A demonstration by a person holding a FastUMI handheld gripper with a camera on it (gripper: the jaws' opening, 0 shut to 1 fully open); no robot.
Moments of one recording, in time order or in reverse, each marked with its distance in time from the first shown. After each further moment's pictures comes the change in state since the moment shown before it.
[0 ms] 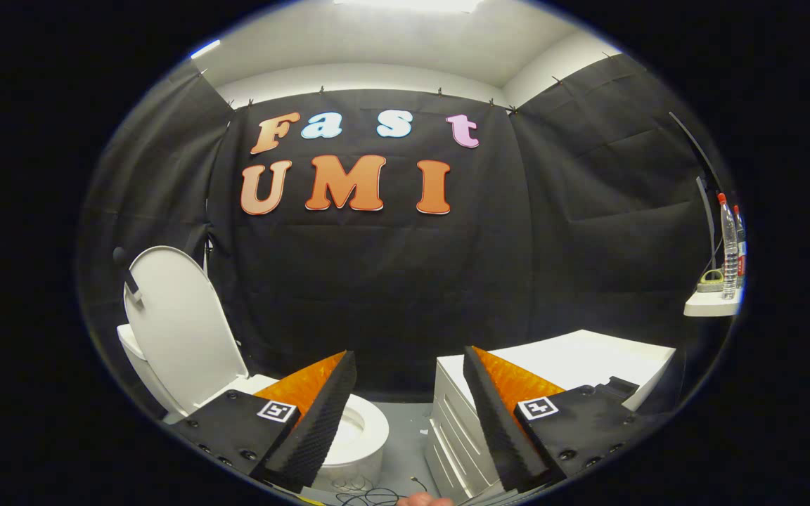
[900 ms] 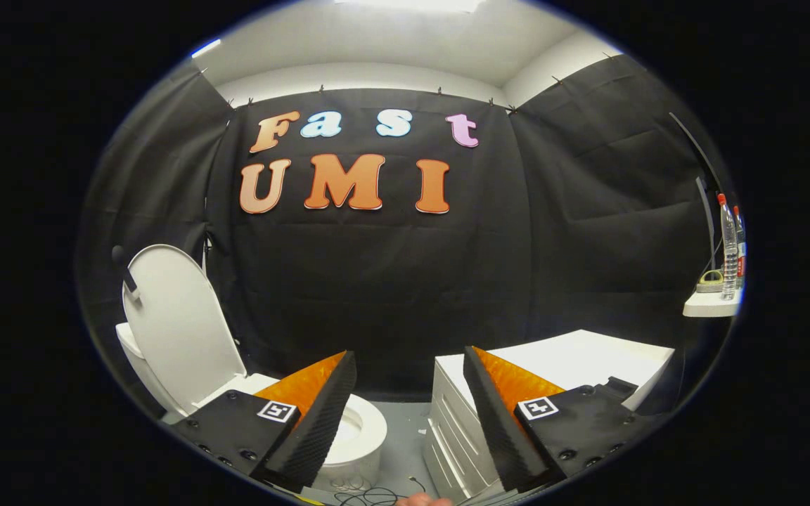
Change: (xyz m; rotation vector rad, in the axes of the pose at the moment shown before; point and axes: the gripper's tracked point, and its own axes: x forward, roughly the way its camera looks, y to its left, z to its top) arm 0.003 -0.001 -0.003 -0.015 0.004 -0.011
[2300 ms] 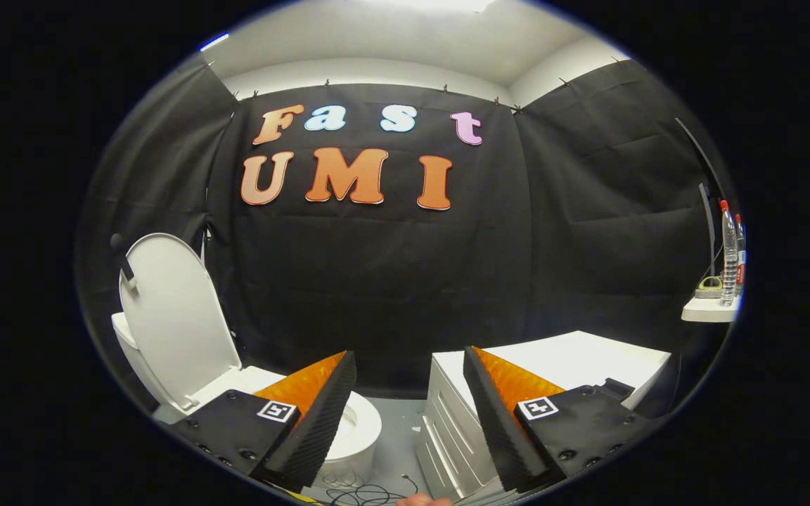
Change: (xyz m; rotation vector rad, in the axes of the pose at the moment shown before) arm 0.004 0.000 -0.008 -0.024 0.018 0.001
